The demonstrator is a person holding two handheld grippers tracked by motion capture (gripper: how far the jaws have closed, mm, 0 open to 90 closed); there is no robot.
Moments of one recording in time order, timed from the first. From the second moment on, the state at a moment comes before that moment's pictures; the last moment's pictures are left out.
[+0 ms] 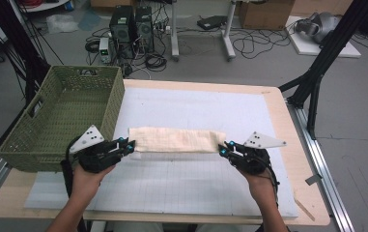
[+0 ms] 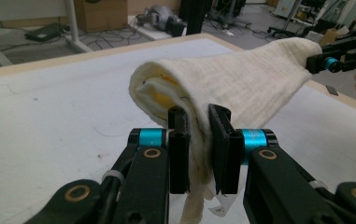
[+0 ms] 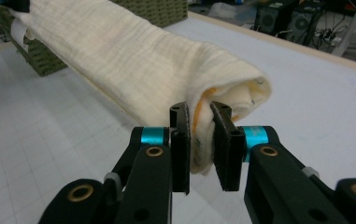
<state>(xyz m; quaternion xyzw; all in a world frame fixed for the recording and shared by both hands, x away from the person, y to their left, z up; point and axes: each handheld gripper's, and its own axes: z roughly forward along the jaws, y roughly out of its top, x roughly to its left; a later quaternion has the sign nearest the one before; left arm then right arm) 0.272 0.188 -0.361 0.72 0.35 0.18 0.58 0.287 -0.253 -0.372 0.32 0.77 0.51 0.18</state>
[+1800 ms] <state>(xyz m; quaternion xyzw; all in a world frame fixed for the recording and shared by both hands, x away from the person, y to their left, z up) 0.245 0.347 -0.324 0.65 0.42 0.29 0.56 0.415 -0.044 -0.299 0.22 0.81 0.52 0.17</state>
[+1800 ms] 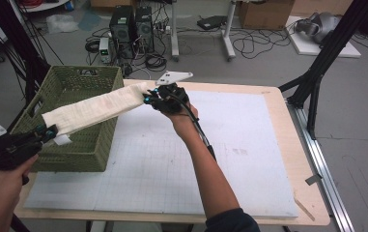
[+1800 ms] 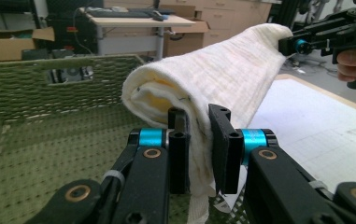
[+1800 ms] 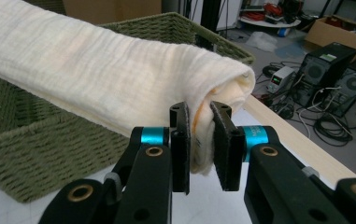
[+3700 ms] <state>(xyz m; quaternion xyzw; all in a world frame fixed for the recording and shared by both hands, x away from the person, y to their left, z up) 0.248 0.423 -0.338 0.62 0.49 0.34 0.51 0.478 0.117 -0.302 0.22 0.82 0.48 0.21</state>
